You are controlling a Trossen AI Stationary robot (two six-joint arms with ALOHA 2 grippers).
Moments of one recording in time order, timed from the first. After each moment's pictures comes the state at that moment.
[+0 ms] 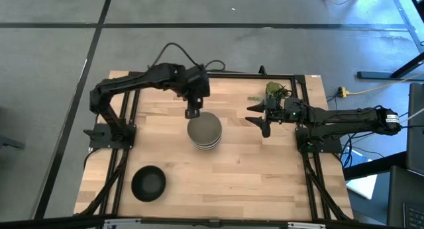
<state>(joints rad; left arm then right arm) 0.25 1.68 1.78 -1.18 0.02 0.16 -0.16 0.86 0.39 0.26 0.00 0.23</state>
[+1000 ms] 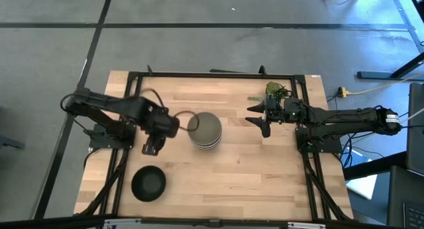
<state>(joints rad) -0.22 1.42 1.53 -1.55 -0.03 -0.12 -0.16 0.86 0.39 0.25 0.00 0.25</state>
